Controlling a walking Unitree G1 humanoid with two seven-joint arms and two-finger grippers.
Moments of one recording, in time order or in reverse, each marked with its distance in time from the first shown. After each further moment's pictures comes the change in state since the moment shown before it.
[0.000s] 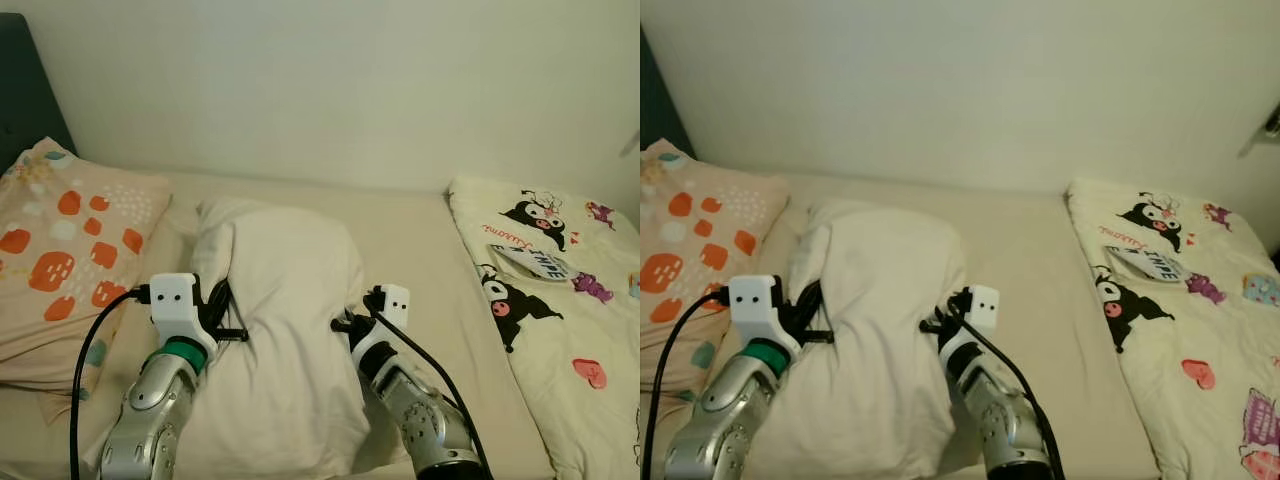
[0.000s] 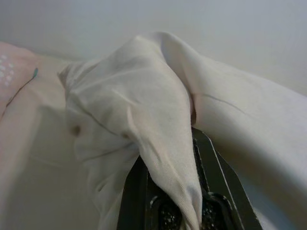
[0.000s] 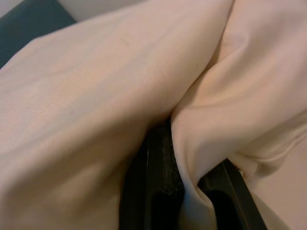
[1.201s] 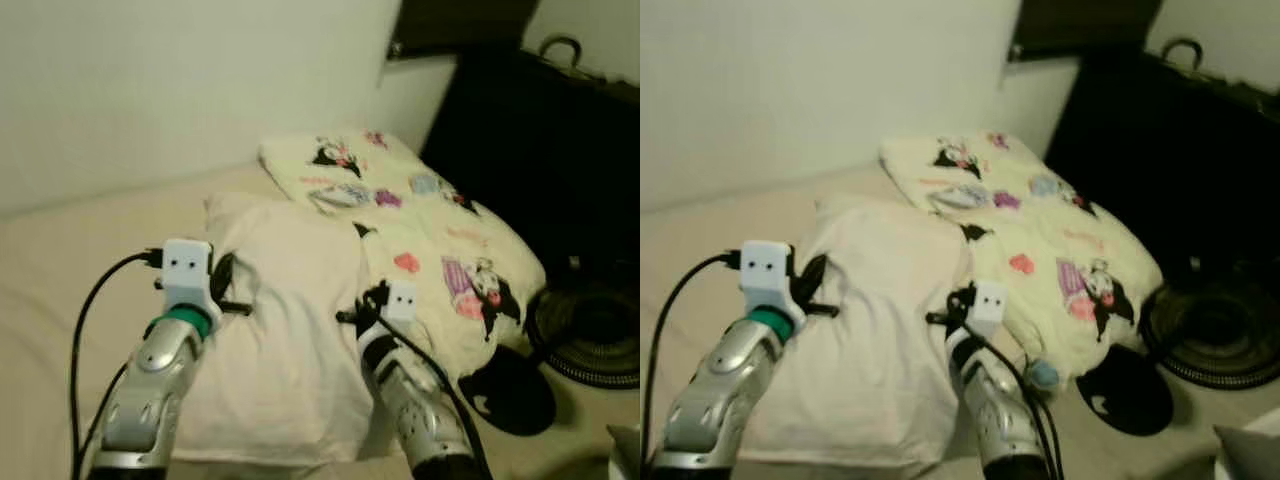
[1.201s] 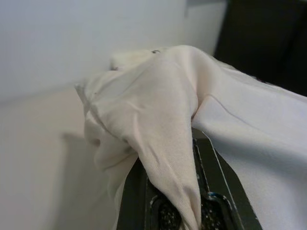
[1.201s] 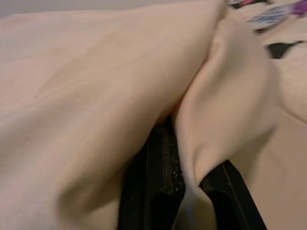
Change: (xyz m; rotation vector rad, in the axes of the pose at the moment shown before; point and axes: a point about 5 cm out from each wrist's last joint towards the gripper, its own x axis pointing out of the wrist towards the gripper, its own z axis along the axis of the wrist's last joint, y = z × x) left arm 0.022 -0.008 0.038 0.210 0.004 -0.005; right arm 0.003 -0.010 0.001 -0.093 -0.082 -0.110
